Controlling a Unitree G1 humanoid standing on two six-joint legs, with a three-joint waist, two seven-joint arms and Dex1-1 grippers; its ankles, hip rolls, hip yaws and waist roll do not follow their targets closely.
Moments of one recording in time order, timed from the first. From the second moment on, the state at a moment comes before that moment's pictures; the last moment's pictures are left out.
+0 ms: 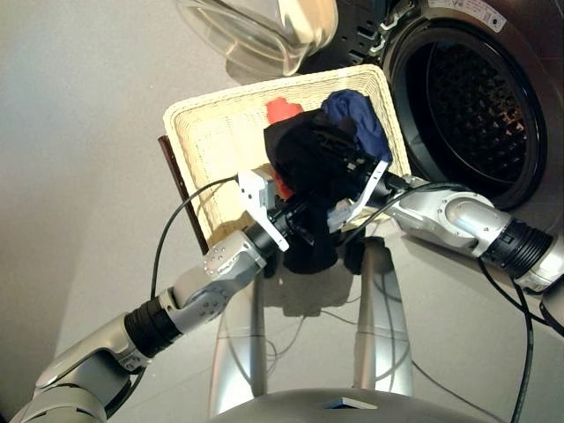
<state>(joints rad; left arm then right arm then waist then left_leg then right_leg) -0.44 0.65 -0.82 -0.24 -1.10 -0.27 -0.05 -0.87 -0.87 0.95 0.05 -0.81 -0.19 -0.35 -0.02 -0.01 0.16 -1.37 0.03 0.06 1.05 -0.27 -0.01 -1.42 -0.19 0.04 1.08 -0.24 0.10</state>
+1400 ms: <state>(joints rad) -0.43 0.58 -0.62 -0.26 -0.71 -0.33 0.13 -0.55 -0.67 0.60 0.07 -0.54 -0.19 -0.58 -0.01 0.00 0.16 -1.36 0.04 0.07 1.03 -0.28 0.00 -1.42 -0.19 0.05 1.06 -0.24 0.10</state>
